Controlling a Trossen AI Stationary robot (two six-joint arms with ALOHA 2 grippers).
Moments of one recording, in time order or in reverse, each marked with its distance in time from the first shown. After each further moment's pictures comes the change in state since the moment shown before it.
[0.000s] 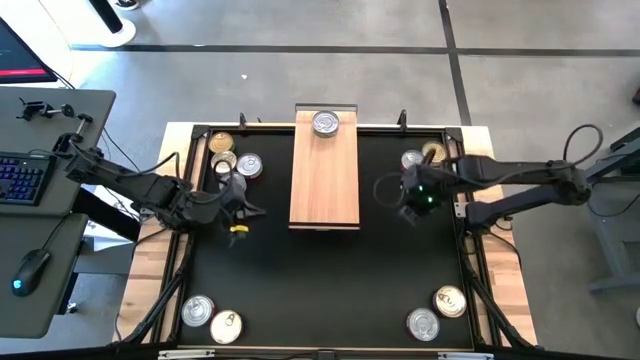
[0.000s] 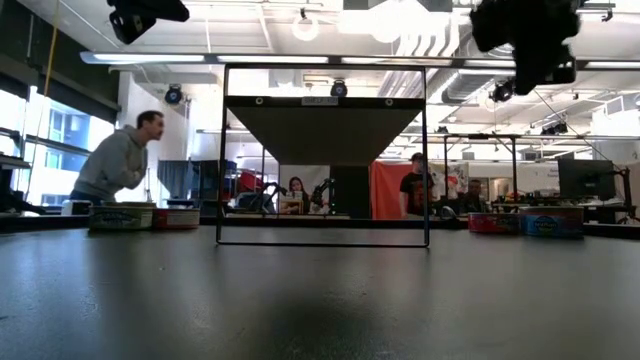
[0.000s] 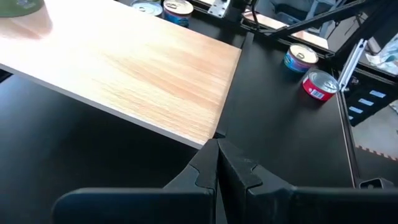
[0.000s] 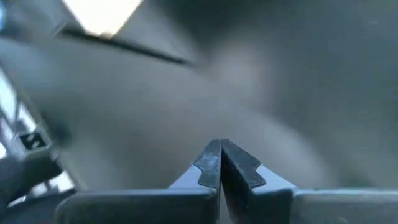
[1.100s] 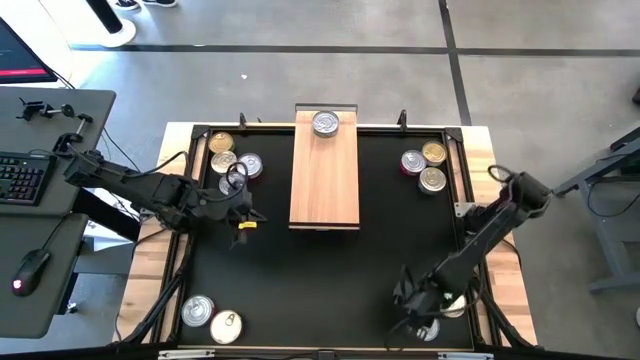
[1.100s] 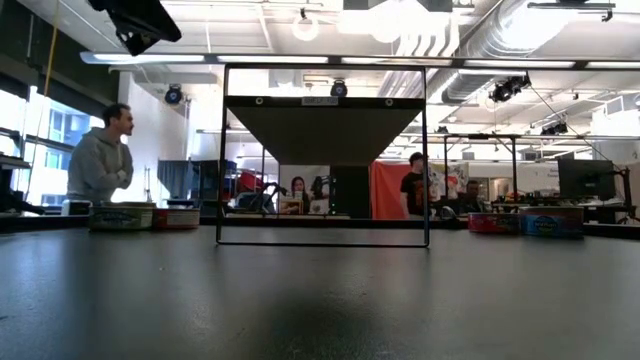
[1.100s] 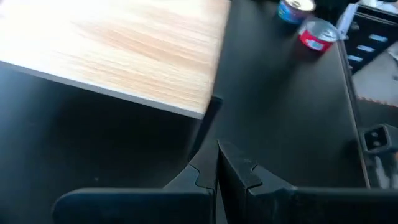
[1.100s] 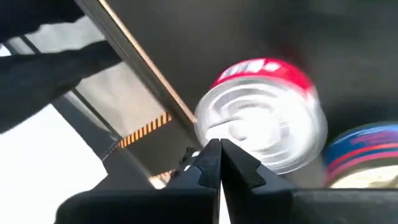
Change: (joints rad) left arm 0.069 0.036 0.000 -0.051 0.193 0.113; right arm 0.813 0.535 0.041 0.415 -0.230 0.702
